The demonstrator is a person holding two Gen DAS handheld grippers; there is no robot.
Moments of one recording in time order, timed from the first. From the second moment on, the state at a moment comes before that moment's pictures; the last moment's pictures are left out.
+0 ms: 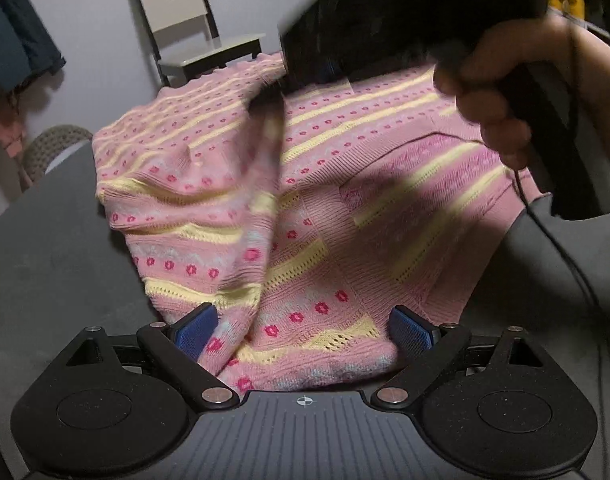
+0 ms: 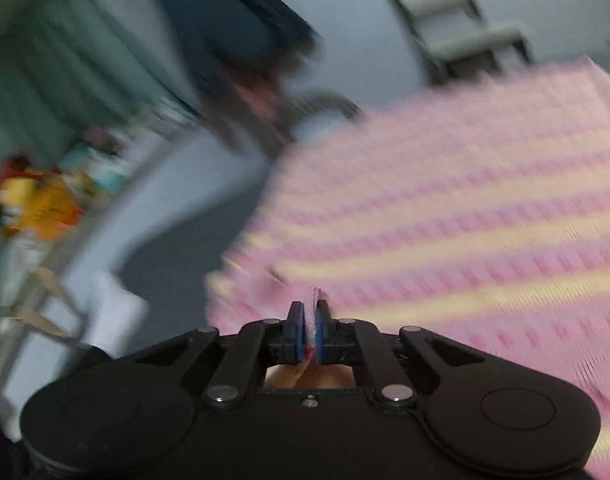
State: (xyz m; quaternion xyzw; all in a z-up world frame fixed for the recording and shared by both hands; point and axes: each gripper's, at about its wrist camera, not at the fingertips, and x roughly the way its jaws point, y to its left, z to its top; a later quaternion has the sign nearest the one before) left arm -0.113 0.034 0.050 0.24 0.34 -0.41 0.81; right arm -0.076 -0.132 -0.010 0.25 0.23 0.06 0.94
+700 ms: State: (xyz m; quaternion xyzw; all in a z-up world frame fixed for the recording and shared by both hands) left arm -0.130 0.031 0.060 0.25 0.32 -0.44 0.80; right arm 0.044 -0.111 -0.005 0.16 0.37 0.13 0.91
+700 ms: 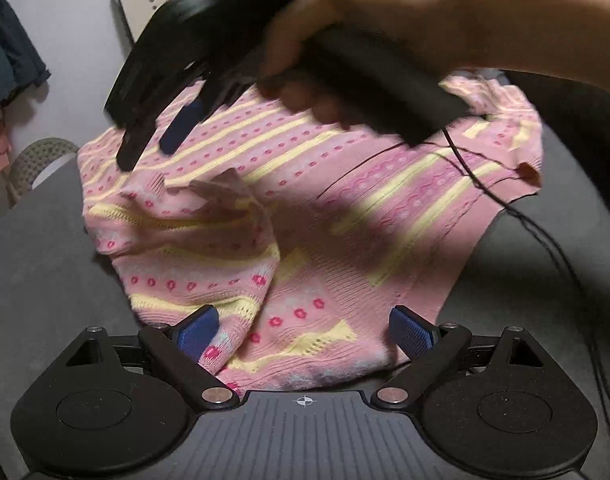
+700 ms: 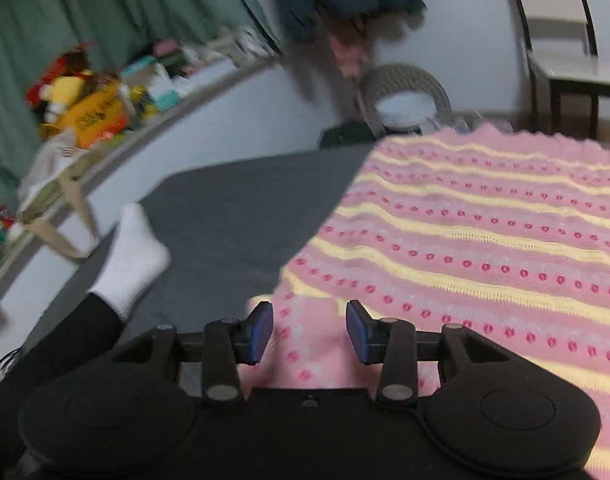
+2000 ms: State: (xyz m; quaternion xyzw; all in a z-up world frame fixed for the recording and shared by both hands) left arm -0.129 0.037 0.059 0.27 0.36 -0.47 0.76; right arm -0.007 -0.161 -0.018 0.24 0.45 0.03 0.86
